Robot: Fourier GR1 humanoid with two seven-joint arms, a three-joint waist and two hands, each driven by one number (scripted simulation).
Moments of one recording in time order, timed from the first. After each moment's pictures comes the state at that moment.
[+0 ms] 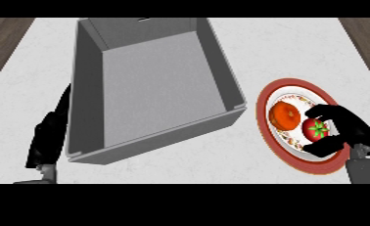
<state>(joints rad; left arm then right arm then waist) 0.02 0.23 0.02 -1.57 -0.15 0.09 0.10 -0.11 -0.38 -0.08 -1.37 0.70 0.34 0.39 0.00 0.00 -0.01</state>
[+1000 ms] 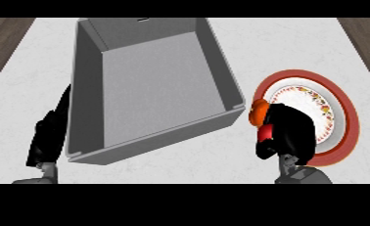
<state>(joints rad) 0.01 0.21 0.04 -1.56 -0.17 0.06 0.11 -0.09 -0.11 0.28 -1.67 1.23 0.15 0.80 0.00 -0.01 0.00</state>
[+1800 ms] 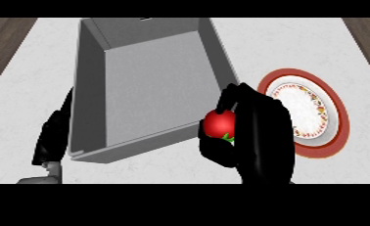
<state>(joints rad) 0.00 0.19 0.03 -1.53 -0.19 0.06 0.08 -0.35 0.00 0.56 -1.98 1.23 0.09 1.00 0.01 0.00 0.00</state>
